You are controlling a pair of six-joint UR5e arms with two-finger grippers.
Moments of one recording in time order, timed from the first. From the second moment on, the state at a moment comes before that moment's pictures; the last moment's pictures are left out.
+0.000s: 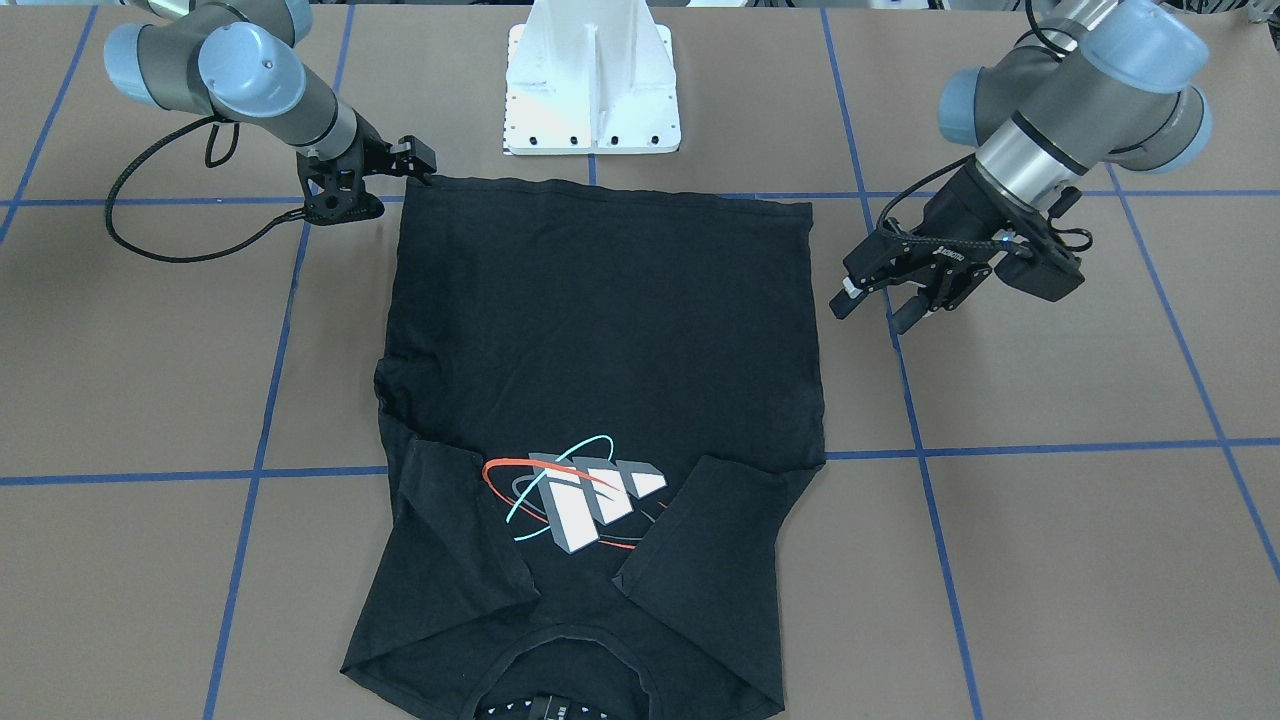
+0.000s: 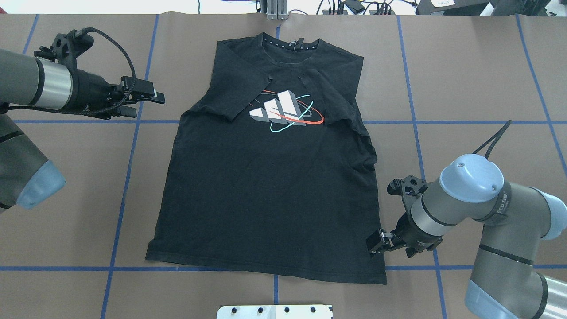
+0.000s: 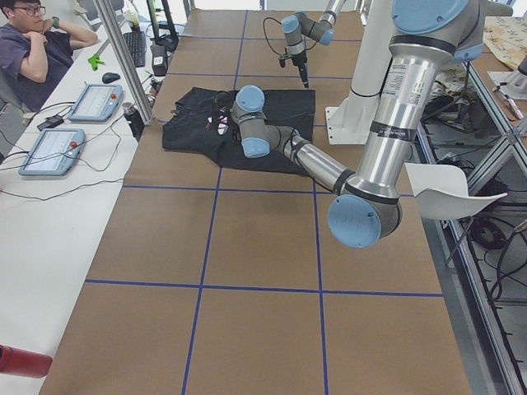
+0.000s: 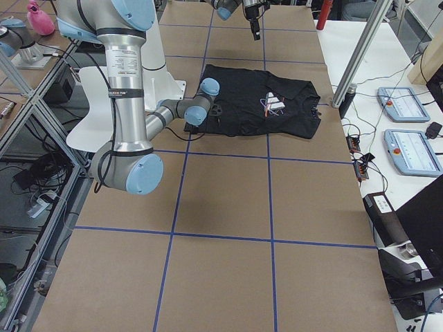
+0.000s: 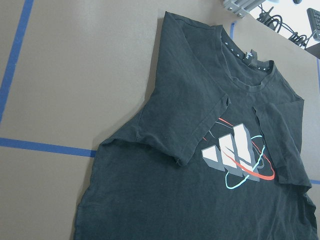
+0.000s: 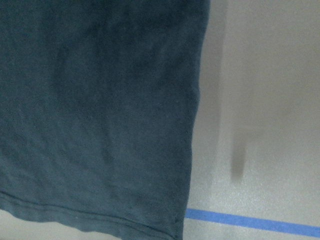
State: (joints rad) left arm -0.88 -1.84 -1.80 -2.38 -2.11 -1.41; right arm 0.42 -1.49 1.97 -1.28 2.24 1.23
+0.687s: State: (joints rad) left arm -0.87 -1.83 -1.80 -2.38 -2.08 -1.41; right arm 0.35 -1.48 1.95 -1.28 2.23 1.26
